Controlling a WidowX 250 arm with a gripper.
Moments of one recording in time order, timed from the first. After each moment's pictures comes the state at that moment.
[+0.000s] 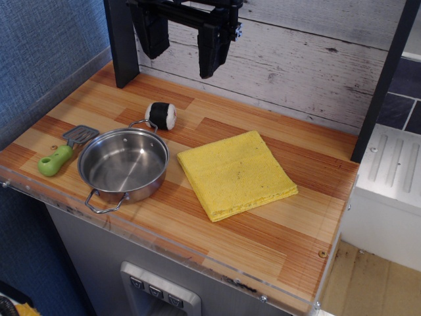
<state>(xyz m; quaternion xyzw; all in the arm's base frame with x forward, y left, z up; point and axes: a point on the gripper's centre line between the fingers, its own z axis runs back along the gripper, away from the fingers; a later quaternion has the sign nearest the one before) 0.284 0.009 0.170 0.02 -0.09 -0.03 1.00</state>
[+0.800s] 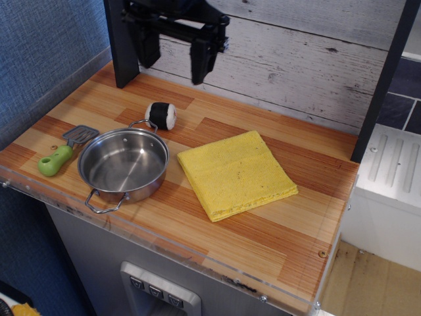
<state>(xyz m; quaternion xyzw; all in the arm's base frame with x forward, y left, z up) 0.311 0.035 0.141 0.05 -0.10 0.01 0.99</state>
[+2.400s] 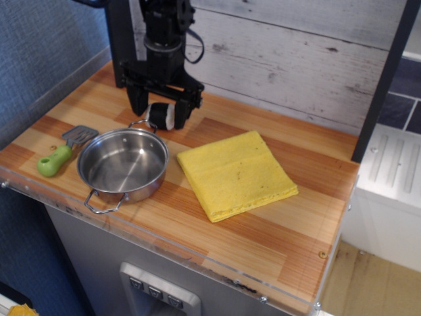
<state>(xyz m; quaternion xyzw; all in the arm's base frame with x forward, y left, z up) 0.353 0.091 0.026 0.07 -0.05 0.06 0.99</state>
